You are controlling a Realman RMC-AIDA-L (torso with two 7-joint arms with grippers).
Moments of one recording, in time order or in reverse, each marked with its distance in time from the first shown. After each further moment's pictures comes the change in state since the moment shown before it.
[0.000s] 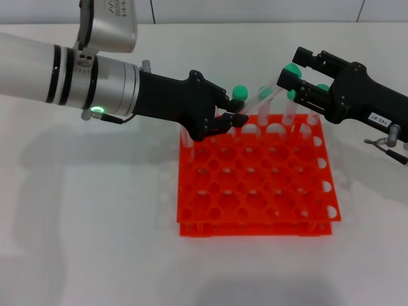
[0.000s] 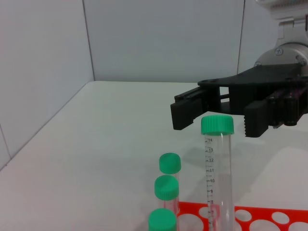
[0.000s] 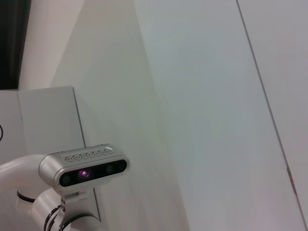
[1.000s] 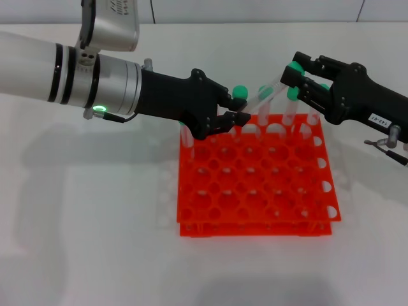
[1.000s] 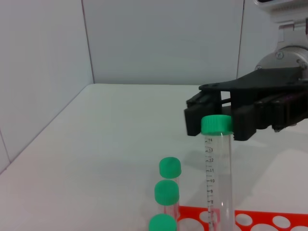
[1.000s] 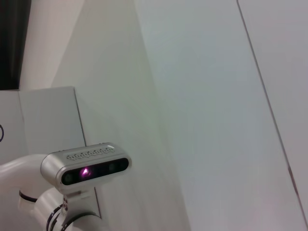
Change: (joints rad) left arm -0.003 -0.003 0.000 0.001 -0.004 -0.002 0.002; right arm -0.001 0.000 -0.002 0.001 0.001 -0.004 0.000
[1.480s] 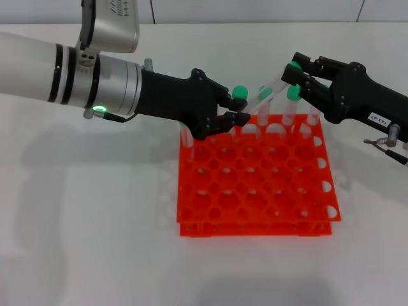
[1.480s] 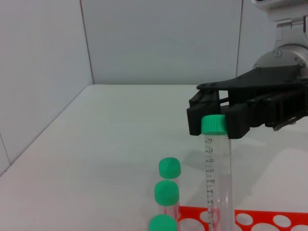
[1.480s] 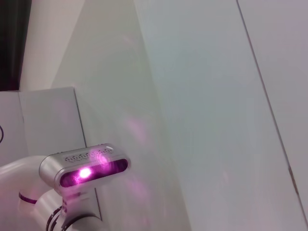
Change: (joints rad) left arm 0.001 -0.001 -0.001 0.000 0.000 -0.001 0.013; right arm 0.003 0.000 0.000 0.000 0.000 0.001 0.006
